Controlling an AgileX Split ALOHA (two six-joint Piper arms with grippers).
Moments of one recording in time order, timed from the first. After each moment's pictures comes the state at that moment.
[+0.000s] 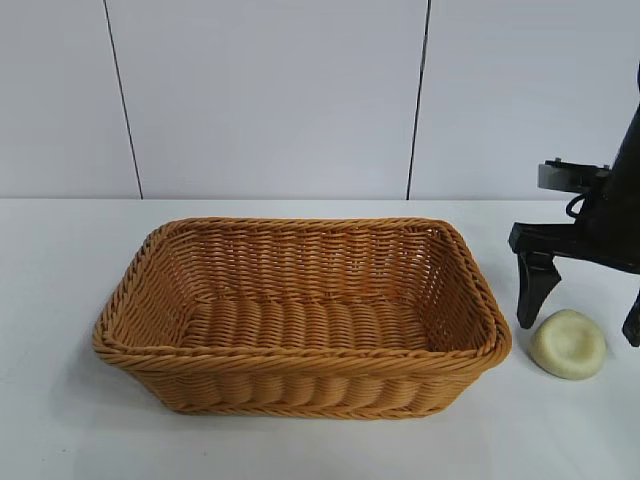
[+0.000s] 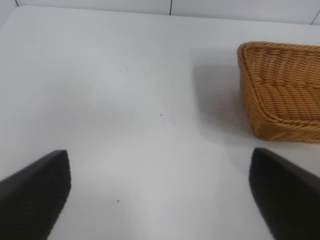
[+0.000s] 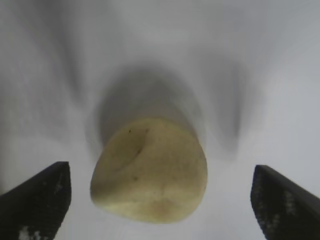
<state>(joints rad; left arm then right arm) -0.03 -0.01 -0.50 0.00 1.07 -0.06 0.03 2.02 -1.15 0.15 0.77 0.01</state>
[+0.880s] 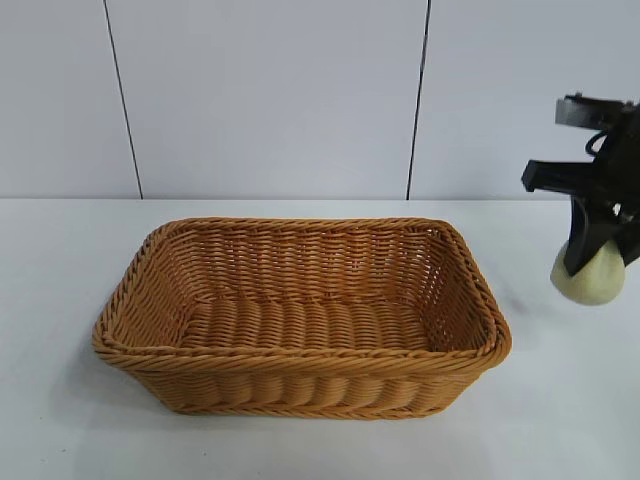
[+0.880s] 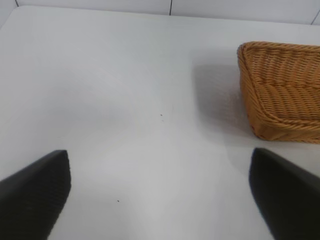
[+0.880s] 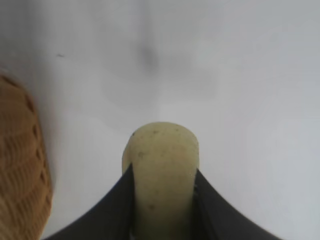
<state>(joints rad) -0.03 -0.01 -0.50 0.00 1.07 -0.06 0.04 1.74 -1.29 0.16 0.95 0.01</state>
